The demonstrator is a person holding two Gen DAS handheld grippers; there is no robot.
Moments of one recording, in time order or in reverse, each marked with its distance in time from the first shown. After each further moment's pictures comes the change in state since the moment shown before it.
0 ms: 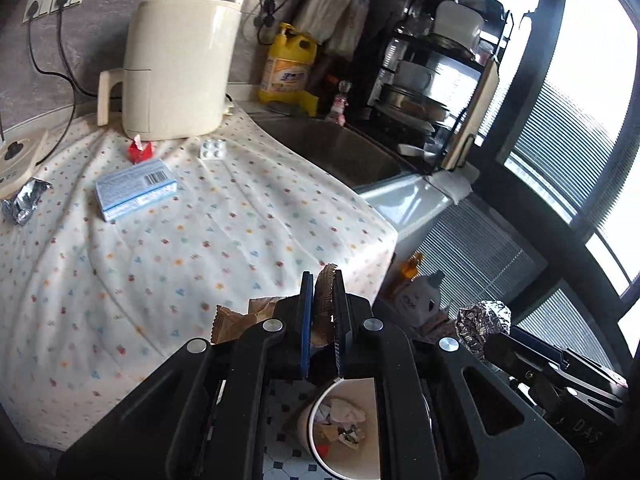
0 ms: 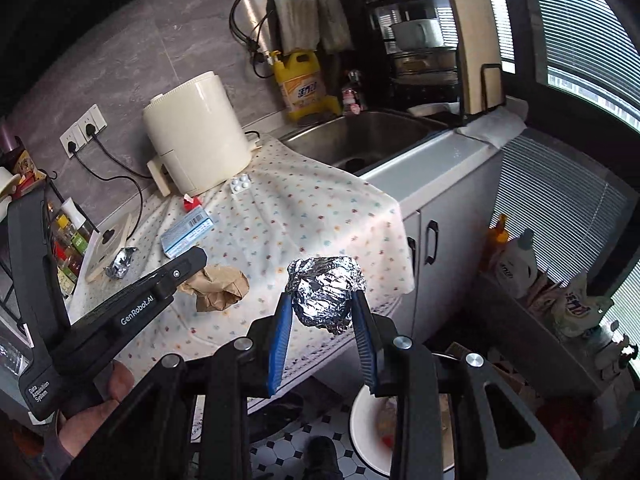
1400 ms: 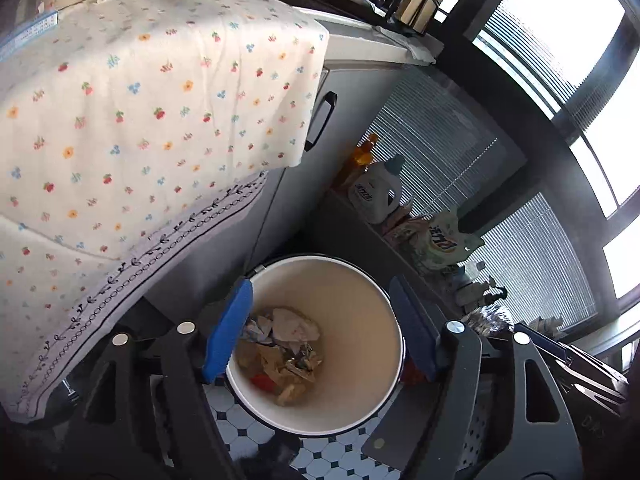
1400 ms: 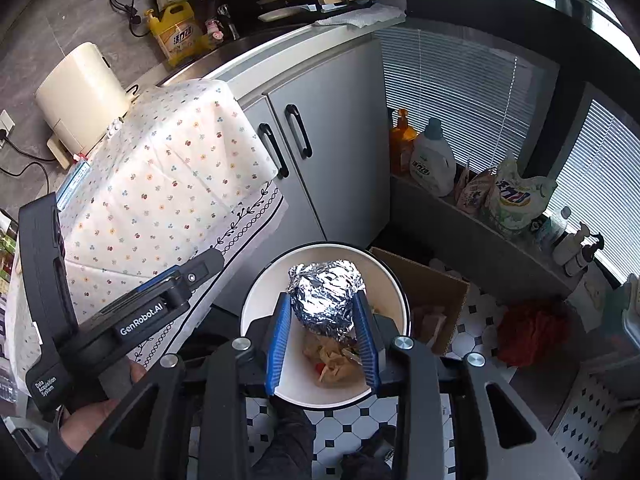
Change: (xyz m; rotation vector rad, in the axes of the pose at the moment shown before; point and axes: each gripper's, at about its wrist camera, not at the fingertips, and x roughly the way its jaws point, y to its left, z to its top) left arm 0.102 -0.051 -0.128 0.035 0.305 -0.151; right arm 0.027 -0.111 -0.105 0.182 0.180 -0.209
